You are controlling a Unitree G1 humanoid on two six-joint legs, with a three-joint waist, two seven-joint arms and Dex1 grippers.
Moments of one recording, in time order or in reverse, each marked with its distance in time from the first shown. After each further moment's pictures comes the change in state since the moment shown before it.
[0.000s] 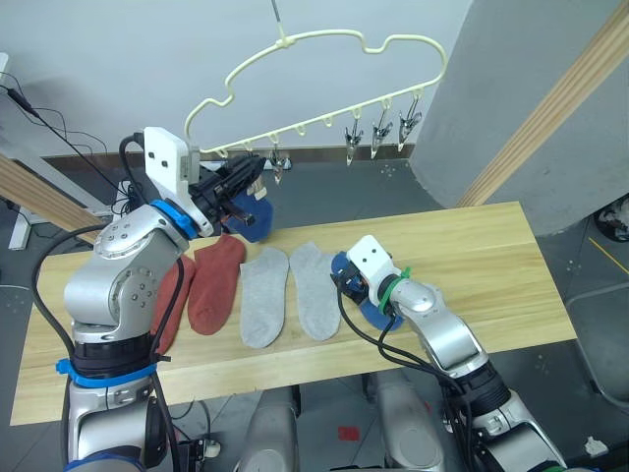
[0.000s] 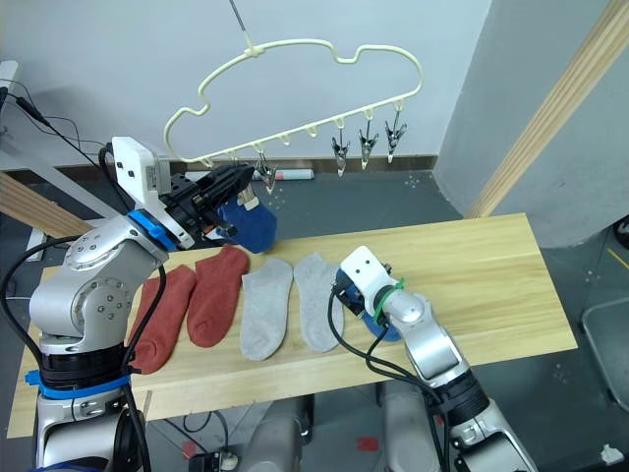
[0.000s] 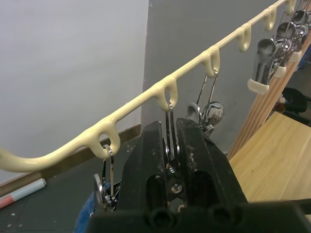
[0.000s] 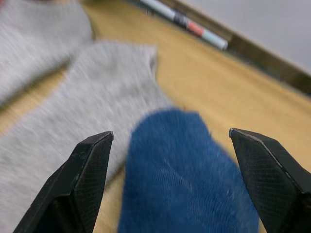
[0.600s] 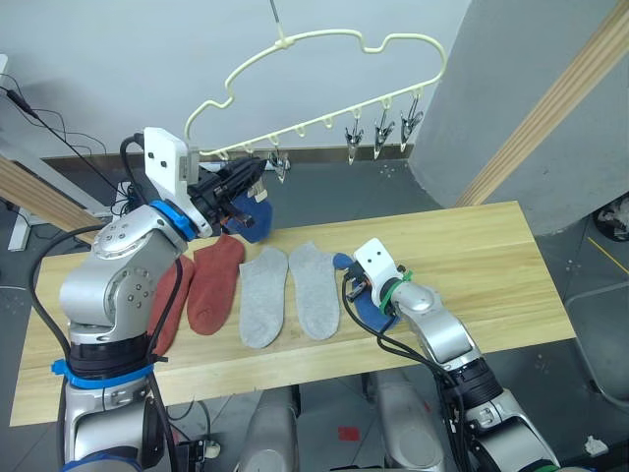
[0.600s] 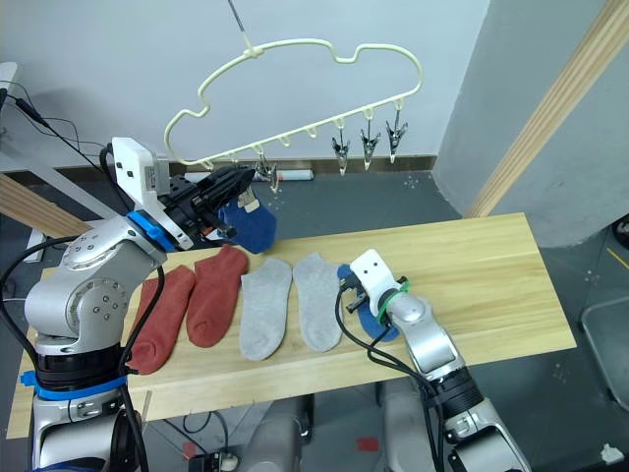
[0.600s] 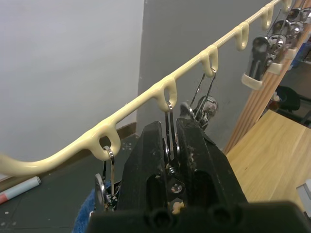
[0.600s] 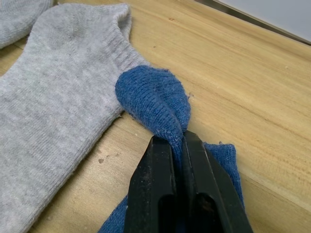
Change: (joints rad) left arm 0.001 0.019 0.005 -0.006 -0.040 0.040 -0.002; right arm -0.009 0.036 -0.042 0.074 0.014 -0.049 -0.012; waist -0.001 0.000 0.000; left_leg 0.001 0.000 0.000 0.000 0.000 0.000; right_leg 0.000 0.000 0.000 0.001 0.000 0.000
